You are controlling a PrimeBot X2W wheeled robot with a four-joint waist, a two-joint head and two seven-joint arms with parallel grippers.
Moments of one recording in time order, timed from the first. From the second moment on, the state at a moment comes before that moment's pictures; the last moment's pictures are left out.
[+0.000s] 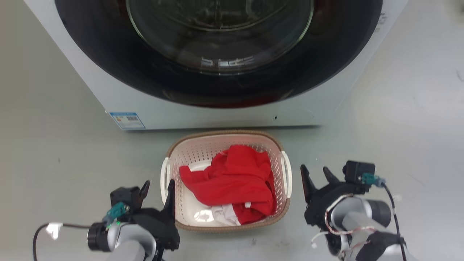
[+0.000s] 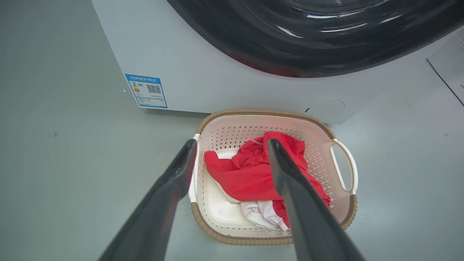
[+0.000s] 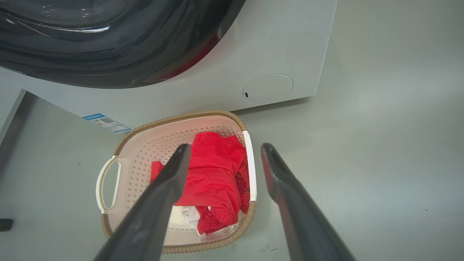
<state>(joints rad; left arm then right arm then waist) -0.56 0.08 -0.48 0.89 -0.67 0.04 -0.25 -0.80 -0.09 0.98 1.05 1.14 -0.08 -0.25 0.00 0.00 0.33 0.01</state>
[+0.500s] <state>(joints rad) -0.21 0.11 -0.41 0.63 -0.57 0.09 -0.25 -0.46 -0.13 0.84 0.82 0.99 -0.12 -0.25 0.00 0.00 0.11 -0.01</state>
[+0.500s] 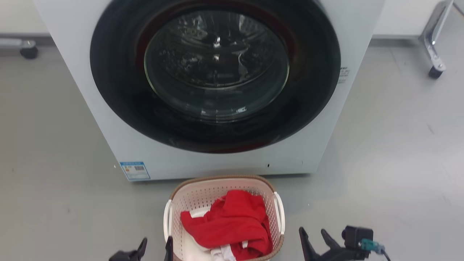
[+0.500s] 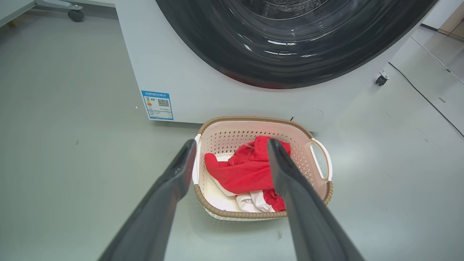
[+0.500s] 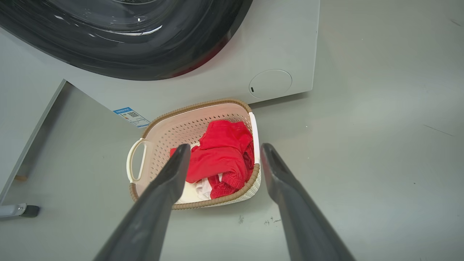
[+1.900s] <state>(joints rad) 0.13 0.10 -0.23 0.22 -0.40 0.12 -0.25 0.08 -0.08 0.34 0.18 0.42 -0.13 -0.25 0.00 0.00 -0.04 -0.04</state>
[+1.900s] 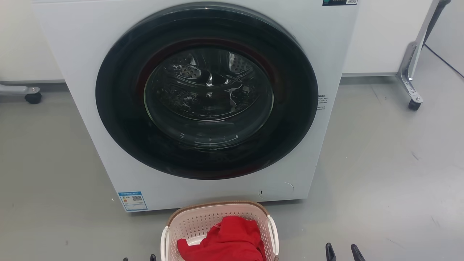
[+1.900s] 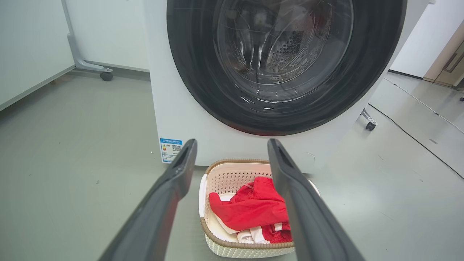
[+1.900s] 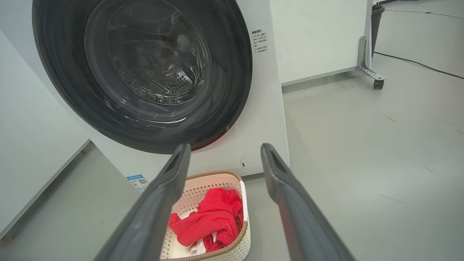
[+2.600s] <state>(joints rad) 0.15 0.09 -0.21 0.27 -0.39 0.11 -0.24 0.13 -0.06 0.31 0.20 0.40 -0.12 -0.24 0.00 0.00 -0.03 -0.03</state>
